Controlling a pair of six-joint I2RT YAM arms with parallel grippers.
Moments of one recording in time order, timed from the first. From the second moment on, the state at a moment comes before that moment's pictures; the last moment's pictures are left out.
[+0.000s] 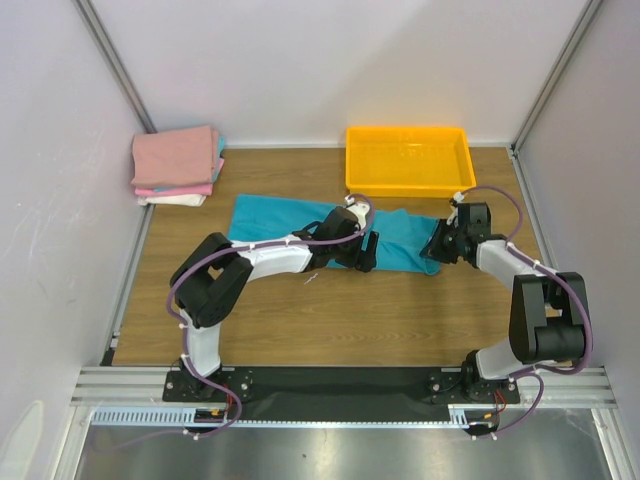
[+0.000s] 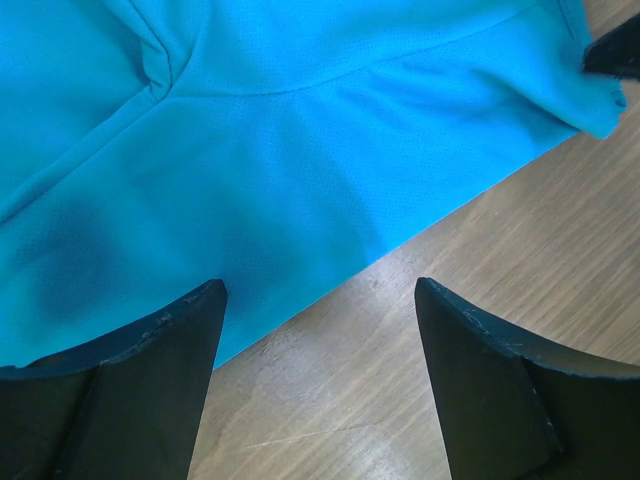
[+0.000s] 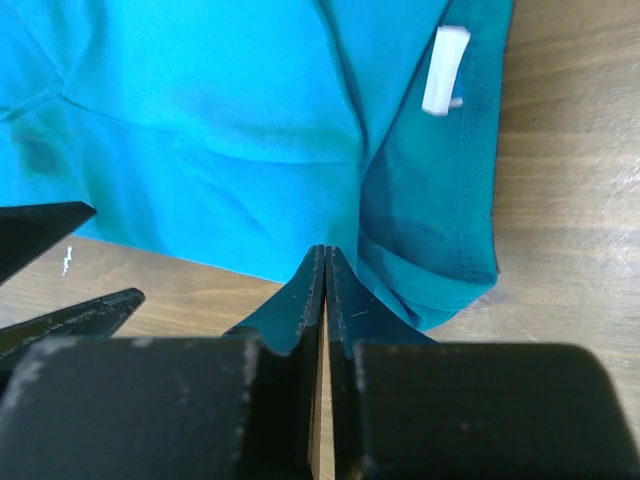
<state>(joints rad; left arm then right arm) -0.81 1.91 1.19 -0.01 0.06 -0.37 0.05 1.48 0.77 -0.19 -0.31 0.42</state>
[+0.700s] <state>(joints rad) -0.81 1.93 1.16 -0.02 0.06 -0.37 0.06 1.52 0.83 -0.21 -0.27 0.41</state>
